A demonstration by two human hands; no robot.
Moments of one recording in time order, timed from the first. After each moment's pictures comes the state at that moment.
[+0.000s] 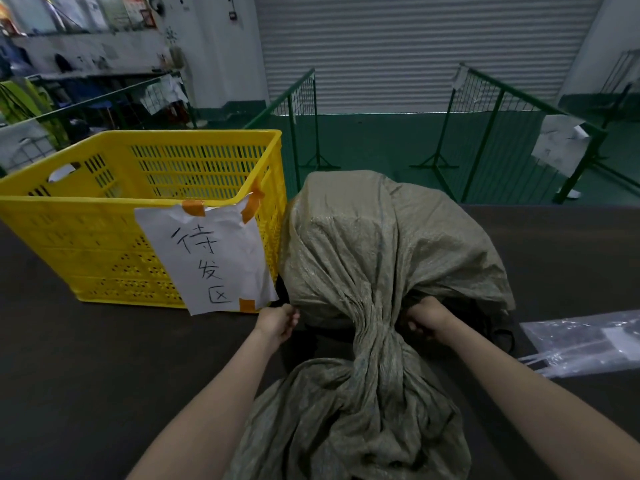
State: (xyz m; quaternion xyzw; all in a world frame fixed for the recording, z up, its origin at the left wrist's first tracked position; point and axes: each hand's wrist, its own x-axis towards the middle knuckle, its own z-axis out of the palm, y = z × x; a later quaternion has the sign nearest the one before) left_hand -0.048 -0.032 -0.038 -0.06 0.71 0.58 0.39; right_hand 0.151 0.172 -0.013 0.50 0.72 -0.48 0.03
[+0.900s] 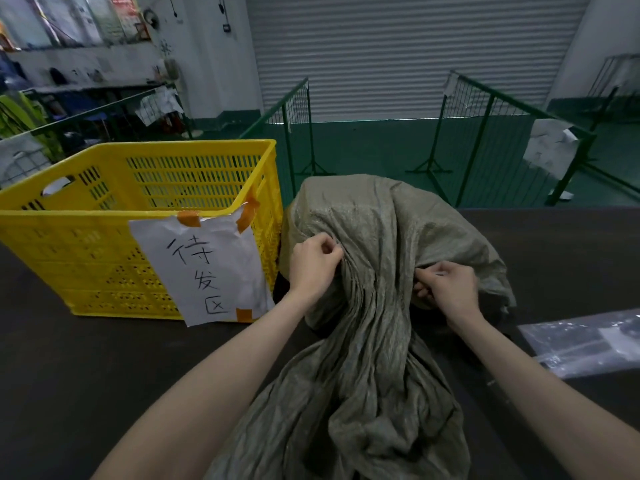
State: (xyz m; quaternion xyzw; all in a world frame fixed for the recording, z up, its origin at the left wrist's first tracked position) left_hand -0.017 0.038 0.070 0.35 0.81 0.46 0.01; right_hand 0.159 0.170 0.042 0.43 0.64 -0.54 -0.34
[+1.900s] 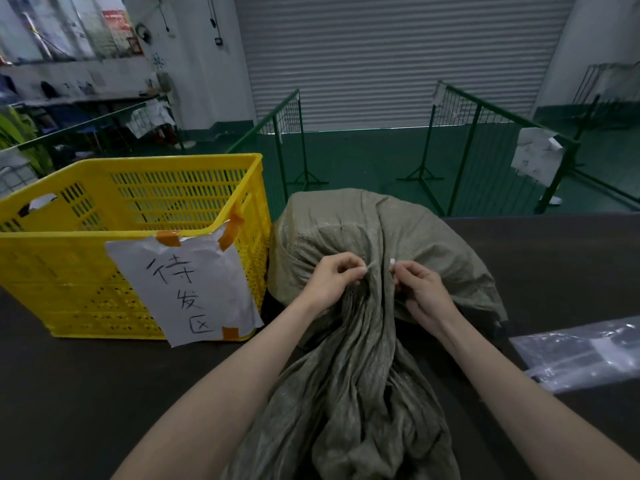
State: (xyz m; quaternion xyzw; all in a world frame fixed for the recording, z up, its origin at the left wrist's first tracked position) left_hand -0.003 0.076 0.067 0.46 0.66 0.54 0.25; right_hand 0.137 0.184 0.043 0.20 0.49 -0.79 -0.32
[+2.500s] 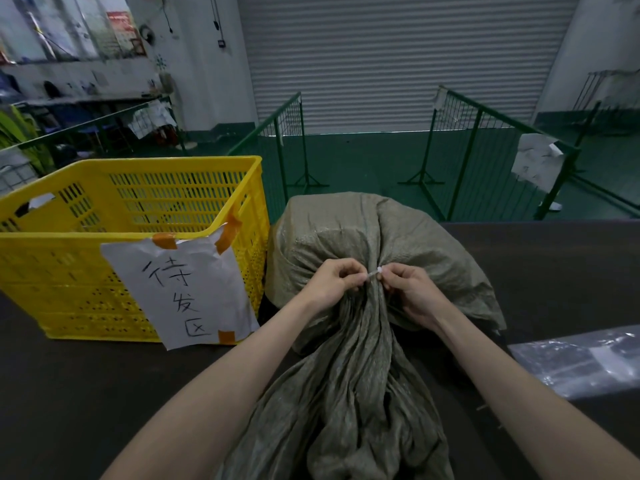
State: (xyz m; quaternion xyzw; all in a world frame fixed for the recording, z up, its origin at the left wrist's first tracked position) left_hand -0.008 0.084 0.065 0.49 0.66 0.50 0.28; right_hand 0.123 0.197 0.044 0.20 0.57 -0.77 -0.22
